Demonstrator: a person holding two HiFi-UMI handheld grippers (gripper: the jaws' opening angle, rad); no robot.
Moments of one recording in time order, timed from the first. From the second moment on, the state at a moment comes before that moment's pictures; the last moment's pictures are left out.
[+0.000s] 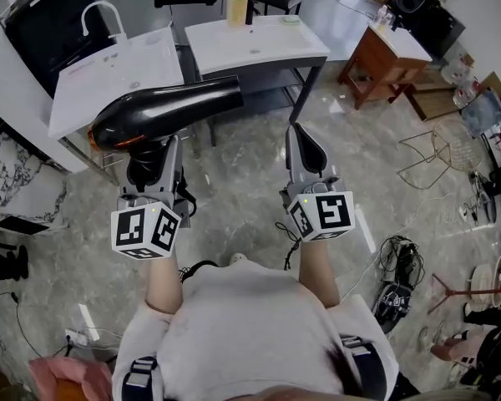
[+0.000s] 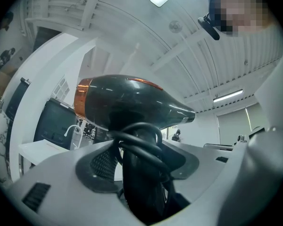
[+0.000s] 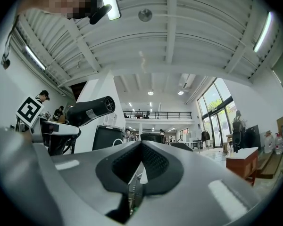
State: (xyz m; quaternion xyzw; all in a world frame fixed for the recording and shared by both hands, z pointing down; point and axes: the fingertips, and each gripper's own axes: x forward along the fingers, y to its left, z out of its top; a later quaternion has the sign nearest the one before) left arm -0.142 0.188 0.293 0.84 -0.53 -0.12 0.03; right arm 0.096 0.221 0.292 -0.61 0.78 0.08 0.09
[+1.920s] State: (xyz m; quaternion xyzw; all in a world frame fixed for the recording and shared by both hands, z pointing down) left arm -0.164 -0.218 0.310 0.86 -0.50 -0.10 0.05; right arm 0.072 -0.163 0.310 -0.64 0.76 0.07 0.08
